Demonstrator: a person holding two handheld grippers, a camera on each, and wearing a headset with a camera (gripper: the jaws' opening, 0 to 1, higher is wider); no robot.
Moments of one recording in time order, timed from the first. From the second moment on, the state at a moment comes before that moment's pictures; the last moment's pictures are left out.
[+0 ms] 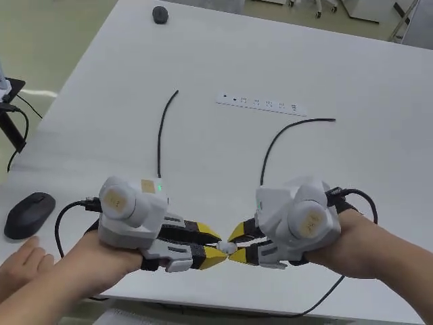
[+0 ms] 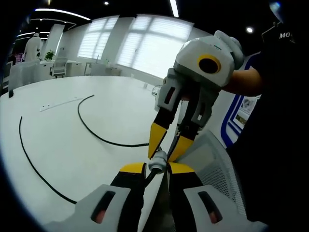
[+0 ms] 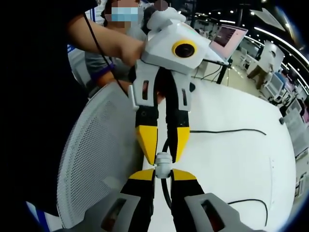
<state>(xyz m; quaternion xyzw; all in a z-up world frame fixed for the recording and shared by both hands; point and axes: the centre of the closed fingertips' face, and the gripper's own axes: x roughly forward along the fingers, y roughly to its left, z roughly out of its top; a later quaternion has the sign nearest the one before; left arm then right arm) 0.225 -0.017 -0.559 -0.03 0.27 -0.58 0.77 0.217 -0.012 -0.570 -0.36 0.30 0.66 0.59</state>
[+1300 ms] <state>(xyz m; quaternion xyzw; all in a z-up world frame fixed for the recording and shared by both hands) 0.230 -0.018 -0.539 0.02 0.23 -0.59 0.78 0.237 -0.028 -0.541 -0.16 0.35 0.66 0.65</state>
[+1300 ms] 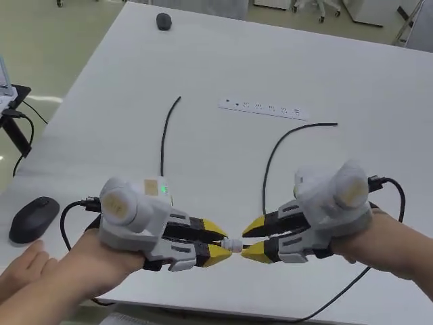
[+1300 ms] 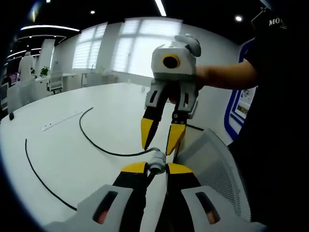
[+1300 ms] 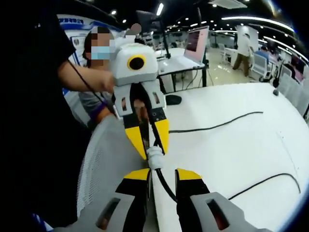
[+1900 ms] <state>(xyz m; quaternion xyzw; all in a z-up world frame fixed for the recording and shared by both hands) 0.233 -0.025 -0.524 0.07 0.18 -0.60 0.78 0.231 -0.027 -0.532 0.13 0.46 0.68 0.56</state>
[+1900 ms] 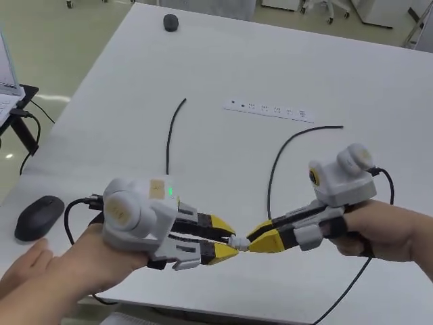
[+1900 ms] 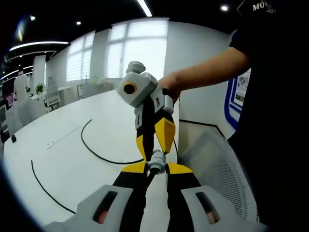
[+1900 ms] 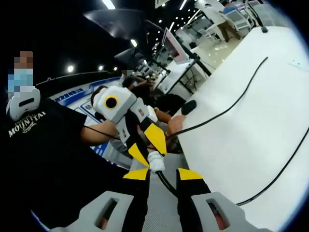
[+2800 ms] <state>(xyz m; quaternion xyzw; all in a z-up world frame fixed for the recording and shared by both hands) 0.233 -0.028 -0.529 0.06 0.20 -0.60 0.78 0.221 -0.021 -0.528 0.15 0.43 0.70 0.55</state>
